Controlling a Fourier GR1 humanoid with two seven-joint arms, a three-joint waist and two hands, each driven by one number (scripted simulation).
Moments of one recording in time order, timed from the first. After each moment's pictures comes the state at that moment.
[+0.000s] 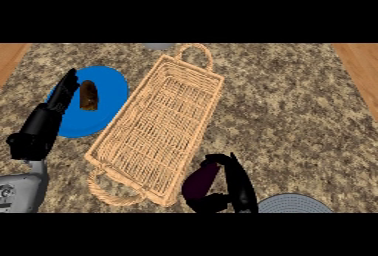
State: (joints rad) left arm -0.20 0.29 0.08 -1.54 -0.13 -0.08 -0.02; right arm -0.05 -0.03 0.59 -1.44 0.39 -0.35 0.56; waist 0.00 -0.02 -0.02
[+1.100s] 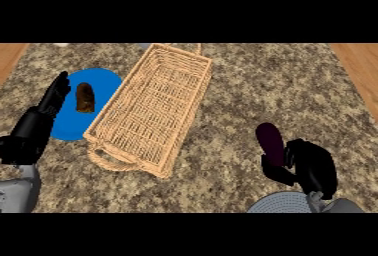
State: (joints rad) left arm -0.17 0.30 0.11 -1.57 -0.13 -0.09 0.00; right arm -0.12 -0.50 0.53 -1.53 0.81 -0.24 0.80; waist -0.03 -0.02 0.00
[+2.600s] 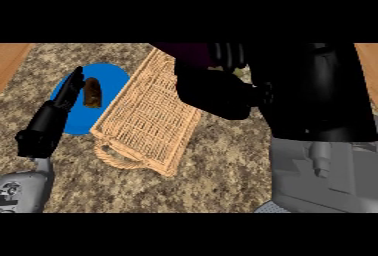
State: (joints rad) left arm -0.22 0.26 0.07 -1.56 -0.16 -0.09 0.01; right arm -1.09 -0.16 0.30 -1.81 0.64 0.09 1.14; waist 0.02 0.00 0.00
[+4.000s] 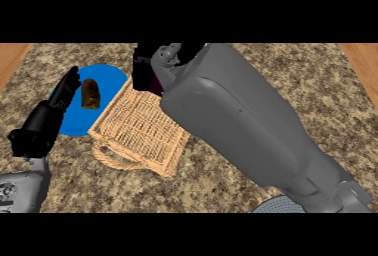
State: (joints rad) left arm -0.22 0.27 0.10 -1.56 -0.15 -0.11 0.01; right arm -1.34 -0.01 0.32 -1.16 0.50 0.23 1.12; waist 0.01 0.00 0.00
